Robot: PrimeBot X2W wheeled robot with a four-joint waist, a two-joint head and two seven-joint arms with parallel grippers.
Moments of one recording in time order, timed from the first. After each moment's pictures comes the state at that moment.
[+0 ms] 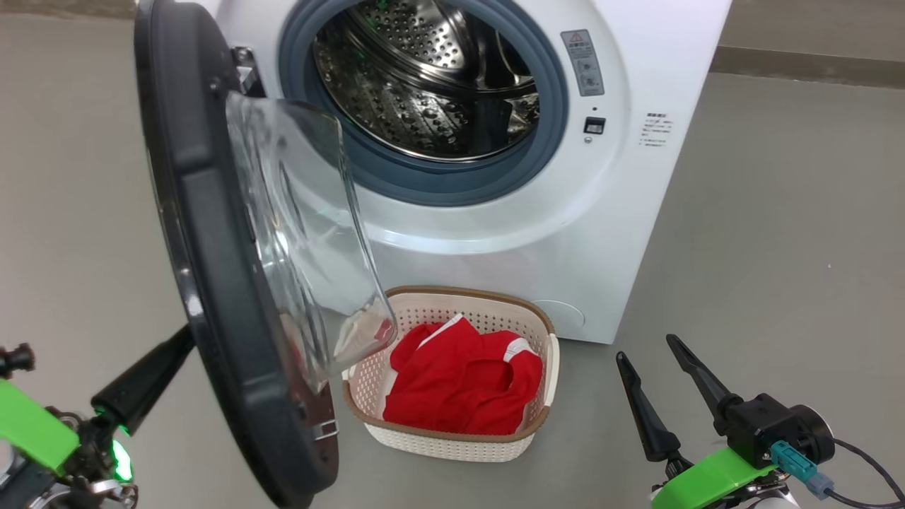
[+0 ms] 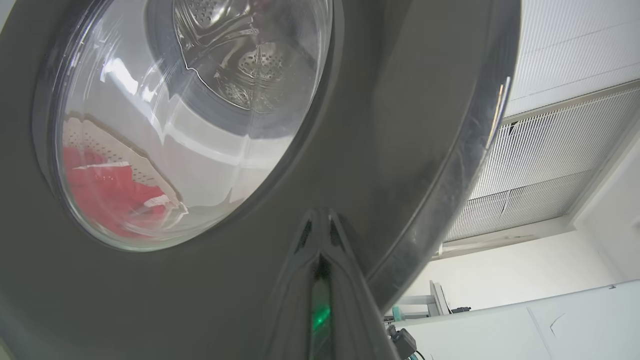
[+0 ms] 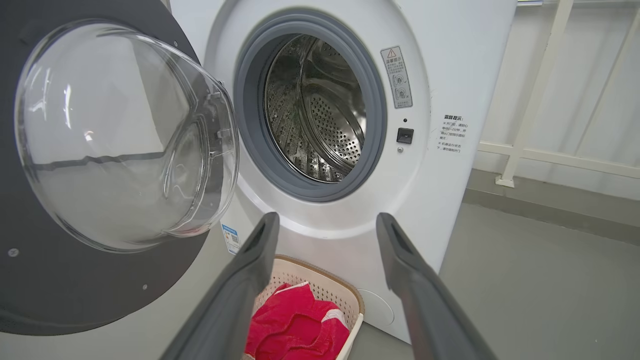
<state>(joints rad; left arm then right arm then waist) -0.24 0.04 0.43 -0.01 -1.36 0.07 1.00 -0.05 -0.05 0.12 0.25 0.18 0.12 -0.26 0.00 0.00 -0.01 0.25</state>
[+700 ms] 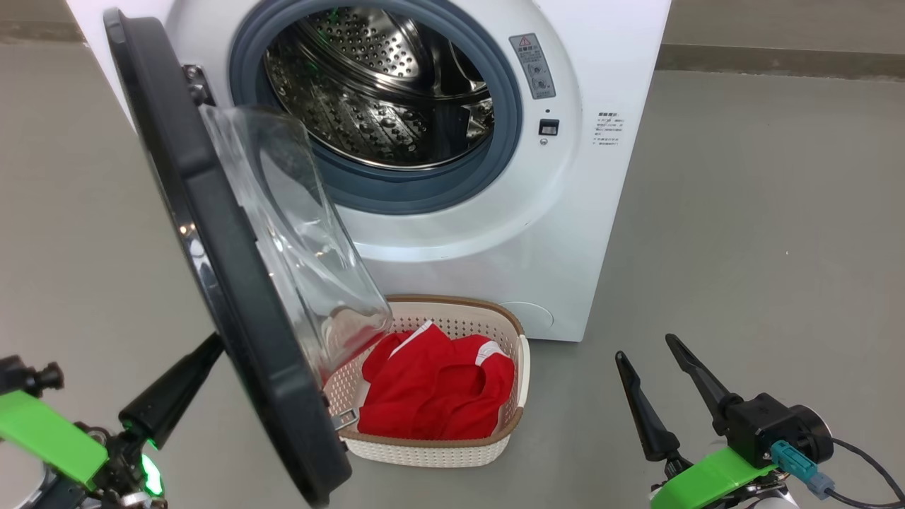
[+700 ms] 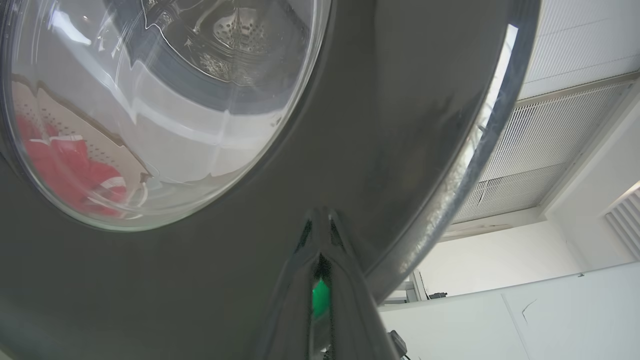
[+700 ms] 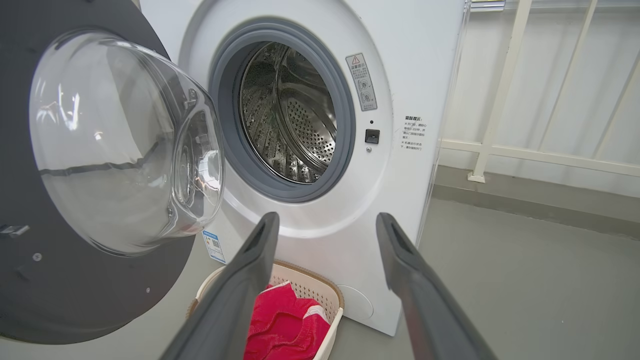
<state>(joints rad) -0.18 0.04 0.35 -0.04 -1.43 0.09 0.88 -0.05 -0.05 0.12 0.25 0.18 0.12 -0.26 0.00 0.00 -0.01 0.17</state>
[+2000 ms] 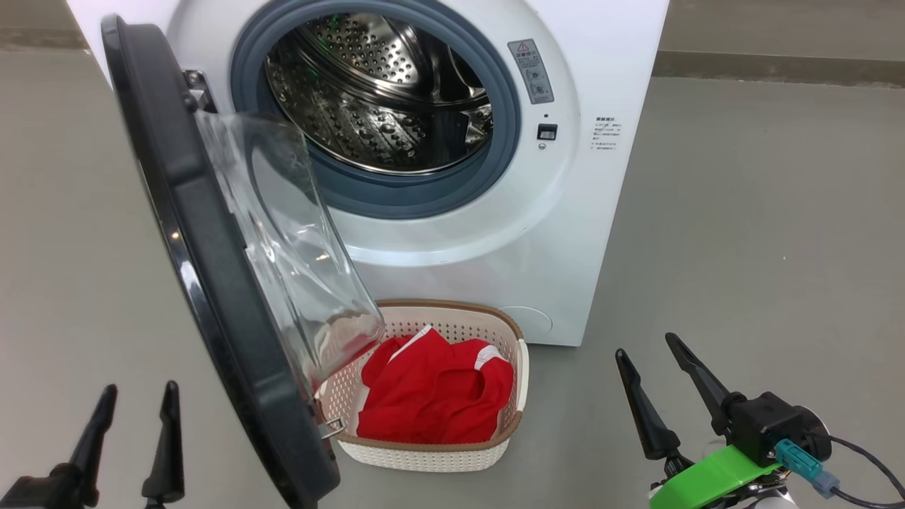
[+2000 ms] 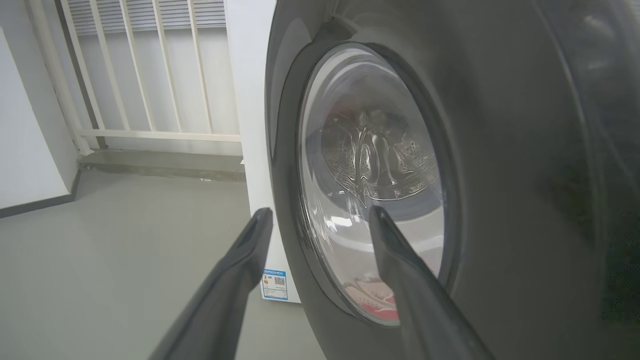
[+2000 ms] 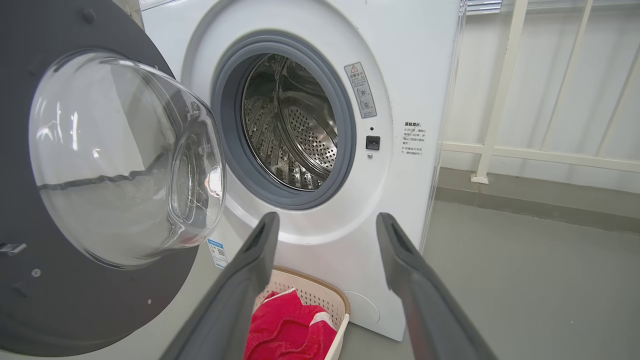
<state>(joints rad) 0.00 0.20 0.10 0.16 -0.30 -0.09 -0.25 -0.05 -0.05 0.13 0.24 0.22 0.12 -0.26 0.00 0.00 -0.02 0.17</state>
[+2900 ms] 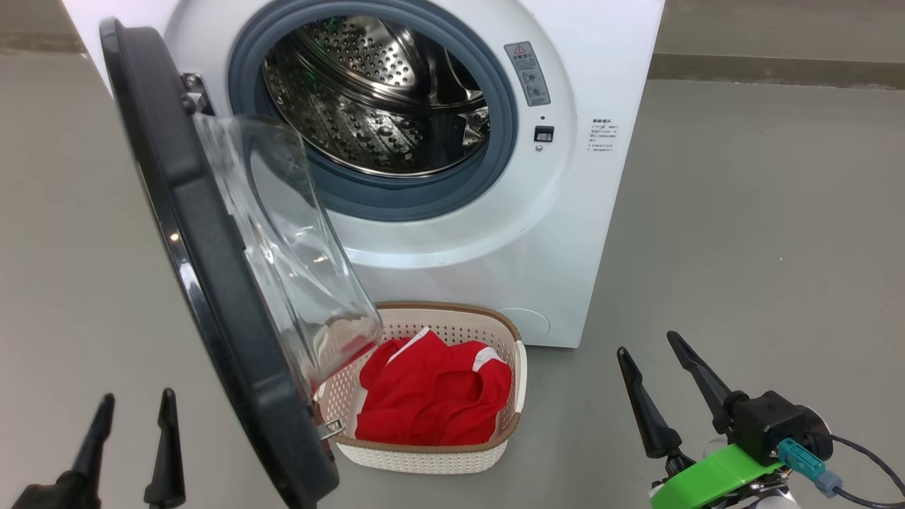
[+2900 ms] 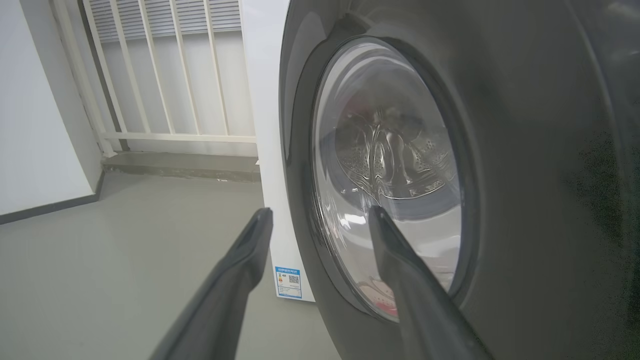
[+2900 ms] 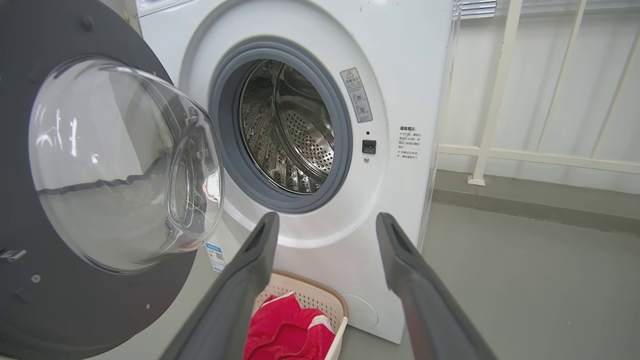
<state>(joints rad) 0.01 0.11 0.19 0.18 -0.18 -0.12 -0.25 -0.05 -0.05 0.13 0.23 0.23 0.12 -0.26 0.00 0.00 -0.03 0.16</state>
